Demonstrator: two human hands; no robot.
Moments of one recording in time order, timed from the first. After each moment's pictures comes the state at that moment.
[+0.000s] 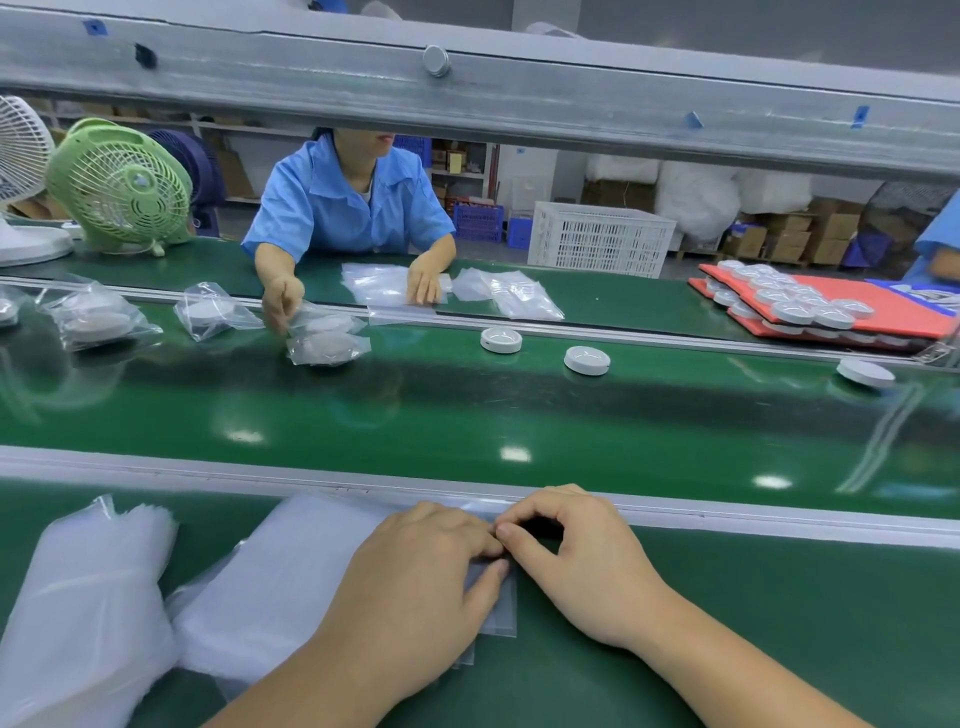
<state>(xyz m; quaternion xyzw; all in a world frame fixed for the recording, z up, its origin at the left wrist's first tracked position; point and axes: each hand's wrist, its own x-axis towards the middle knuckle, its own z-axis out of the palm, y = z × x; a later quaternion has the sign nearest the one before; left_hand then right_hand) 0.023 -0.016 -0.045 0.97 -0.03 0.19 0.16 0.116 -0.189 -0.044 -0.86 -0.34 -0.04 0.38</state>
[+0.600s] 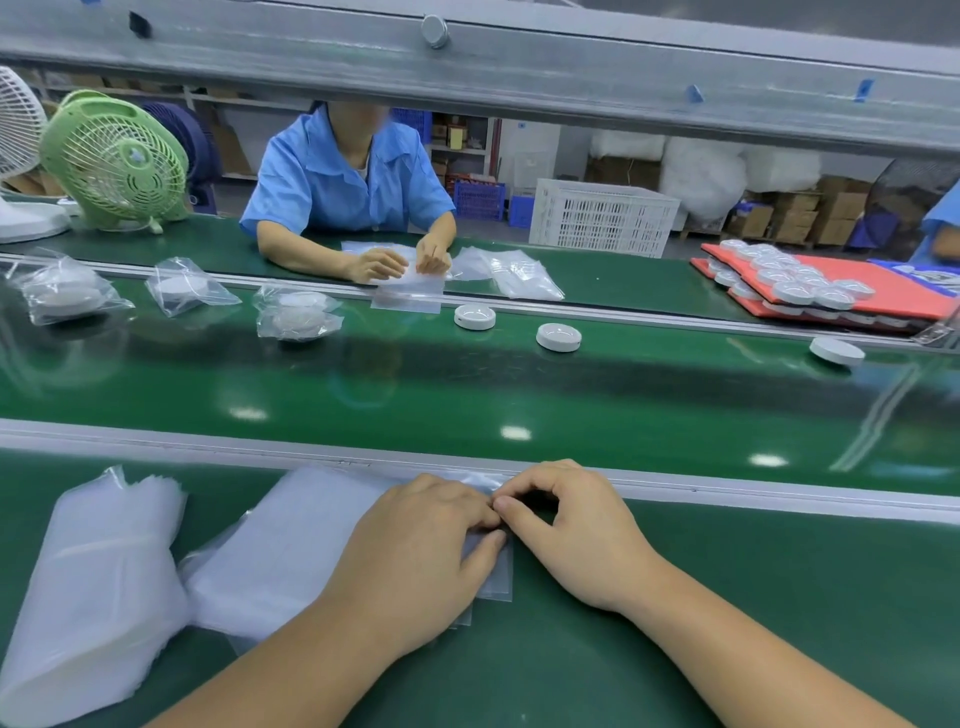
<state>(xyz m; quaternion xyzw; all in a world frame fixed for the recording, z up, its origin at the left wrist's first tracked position) 0.022 -0.017 -0.041 0.97 -0.03 0.17 0.16 0.117 -0.189 -0.046 -0.86 -0.35 -0.04 0.37</state>
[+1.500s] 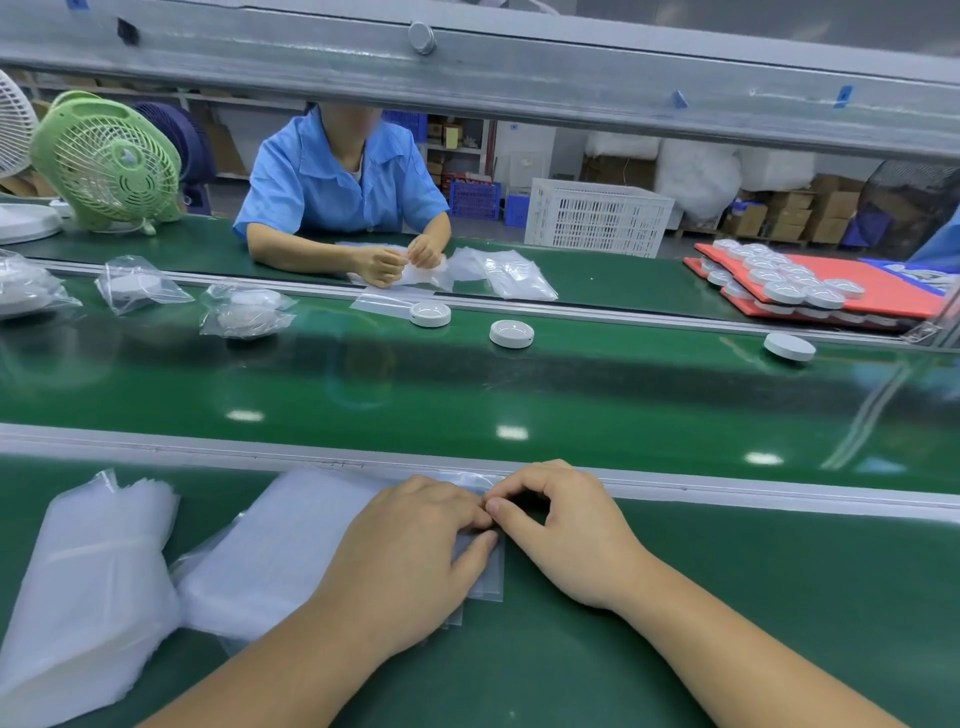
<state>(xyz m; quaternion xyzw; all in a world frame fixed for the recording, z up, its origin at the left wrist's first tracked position) 0.021 -0.017 -0.040 0.97 -0.03 0.16 0.16 0.119 -0.191 -0.045 -0.86 -0.35 -0.02 0.37</state>
